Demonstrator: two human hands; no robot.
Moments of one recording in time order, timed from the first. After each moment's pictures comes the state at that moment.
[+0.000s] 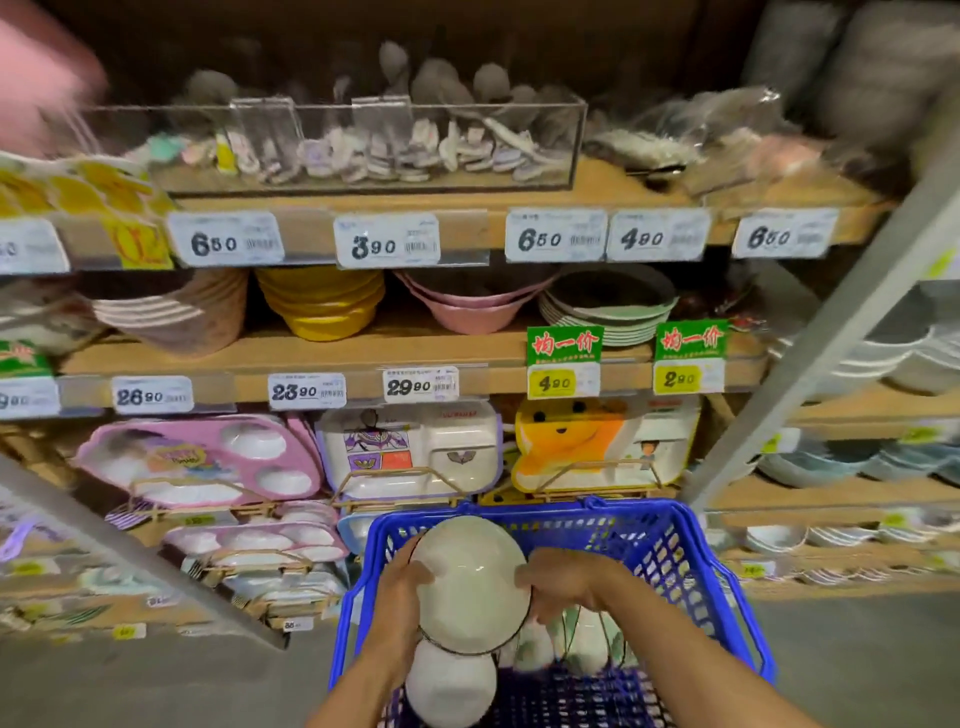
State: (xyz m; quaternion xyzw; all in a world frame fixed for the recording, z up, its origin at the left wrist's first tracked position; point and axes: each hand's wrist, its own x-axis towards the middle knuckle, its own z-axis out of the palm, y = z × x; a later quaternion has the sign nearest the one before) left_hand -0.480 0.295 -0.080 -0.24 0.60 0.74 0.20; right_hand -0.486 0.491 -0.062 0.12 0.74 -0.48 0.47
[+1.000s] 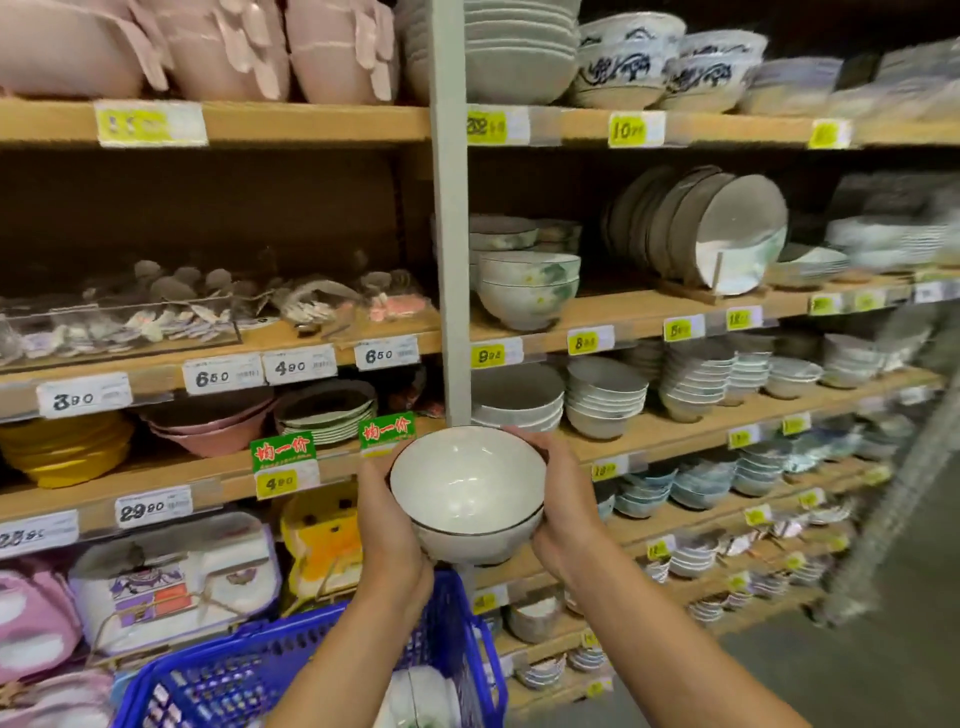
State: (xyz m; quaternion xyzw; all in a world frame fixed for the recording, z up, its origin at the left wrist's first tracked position) left_hand -0.362 0.584 0.148 0.03 0.48 0.88 0.03; right_hand -0.326 0.707 0.150 0.20 0.48 -0.84 -0.17
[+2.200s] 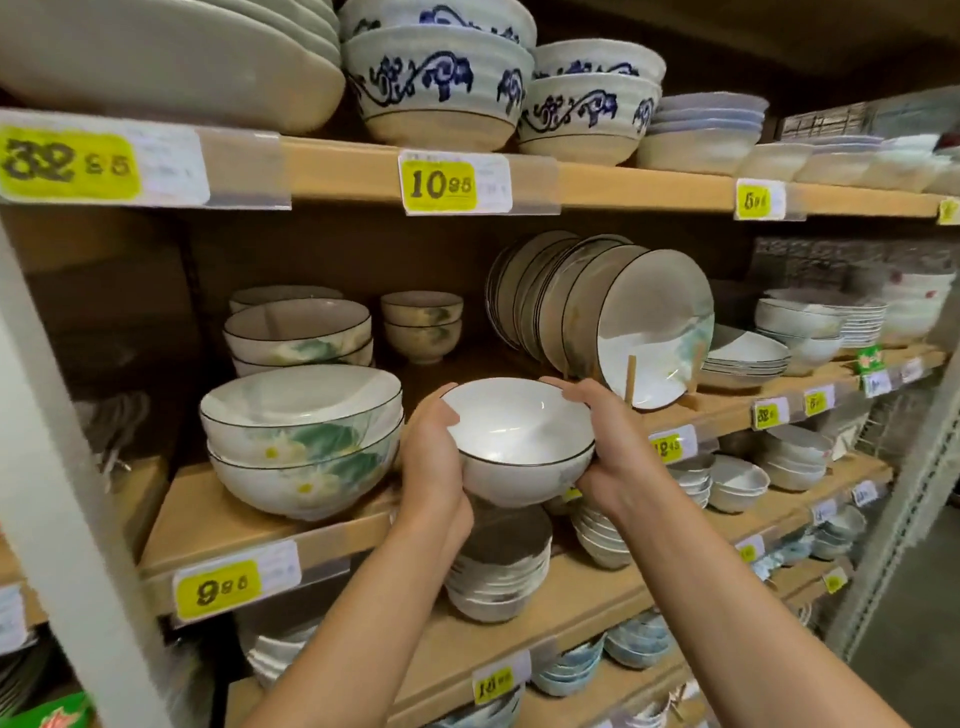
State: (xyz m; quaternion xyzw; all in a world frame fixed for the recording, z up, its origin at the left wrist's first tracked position) left_hand -0.520 0.932 0.238 0.03 0.49 0.86 0.15; right_hand -0.461 1.049 0.248 0.22 0.49 -0.80 -0.27
